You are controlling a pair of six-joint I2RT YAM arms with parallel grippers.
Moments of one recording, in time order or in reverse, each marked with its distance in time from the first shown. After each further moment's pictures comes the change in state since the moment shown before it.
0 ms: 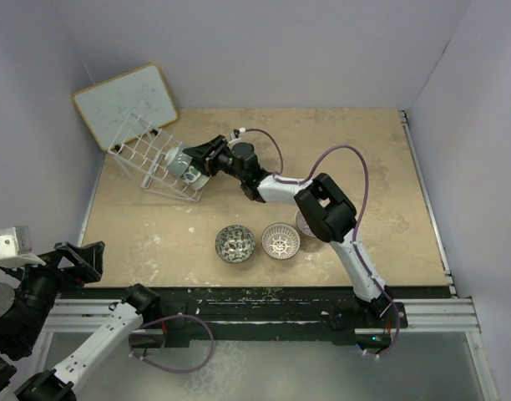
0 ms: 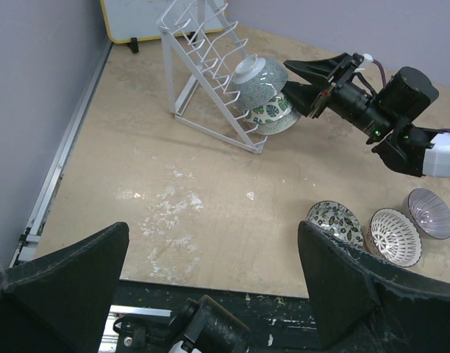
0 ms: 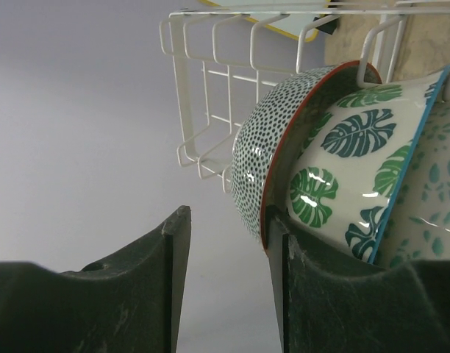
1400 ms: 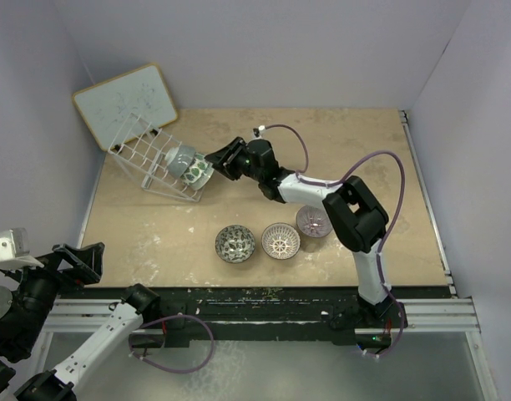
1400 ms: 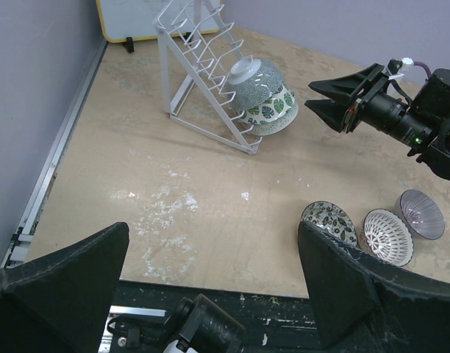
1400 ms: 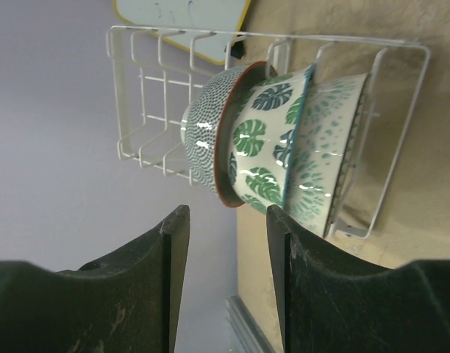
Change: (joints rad) left arm 0.000 -0.011 0.000 0.000 0.008 -0.015; right arm -0.037 -0.299 -0.262 -0.263 0.095 -0.257
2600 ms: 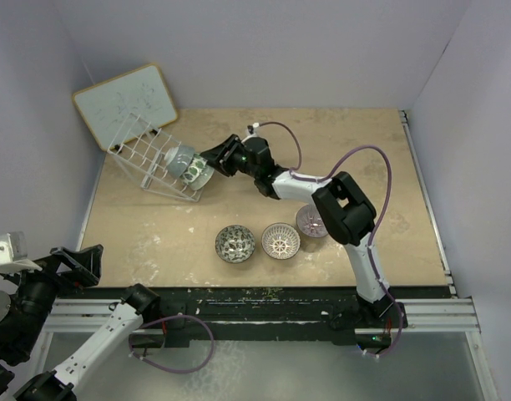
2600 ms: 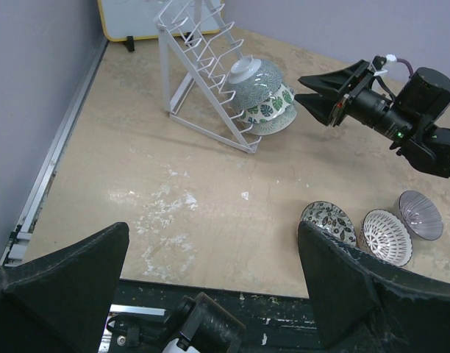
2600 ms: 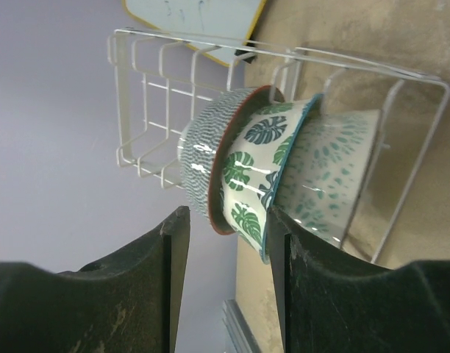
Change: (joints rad) left arm -0.005 -0.021 -0.008 -0.006 -0.006 -0.009; right arm -0.020 0.119 0.089 0.074 -0.060 -0.013
